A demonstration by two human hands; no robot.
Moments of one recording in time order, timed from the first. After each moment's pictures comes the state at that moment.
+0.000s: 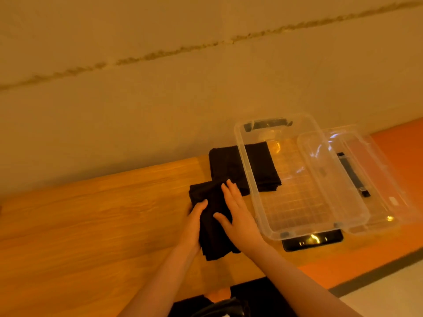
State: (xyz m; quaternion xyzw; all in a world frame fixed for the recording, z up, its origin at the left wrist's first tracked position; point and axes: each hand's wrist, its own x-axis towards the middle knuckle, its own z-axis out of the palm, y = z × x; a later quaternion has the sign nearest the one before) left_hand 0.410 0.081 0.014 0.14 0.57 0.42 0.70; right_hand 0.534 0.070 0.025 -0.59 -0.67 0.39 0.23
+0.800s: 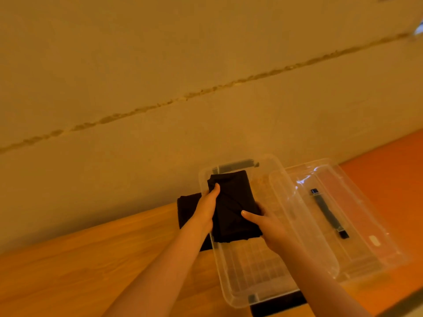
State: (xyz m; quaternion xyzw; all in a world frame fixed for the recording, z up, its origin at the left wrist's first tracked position) left_hand 0.562 0.230 0.055 0.22 0.60 0.31 0.70; right_hand 0.709 0.171 0.018 -0.57 -0.27 0.66 0.41
